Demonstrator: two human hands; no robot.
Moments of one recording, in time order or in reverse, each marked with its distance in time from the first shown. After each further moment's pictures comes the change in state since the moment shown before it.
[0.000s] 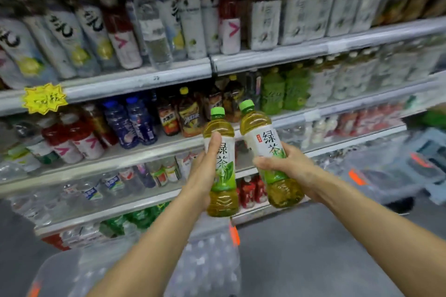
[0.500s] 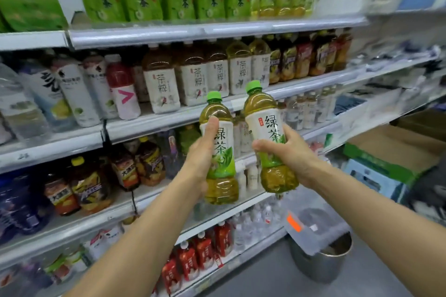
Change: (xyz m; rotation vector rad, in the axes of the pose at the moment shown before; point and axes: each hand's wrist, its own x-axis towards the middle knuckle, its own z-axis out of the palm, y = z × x) left_hand 0.029 0.102 0.284 -0.035 -0.317 0.242; right_hand 0.022 -0.071 -0.259 -0.037 0.372 -0.245
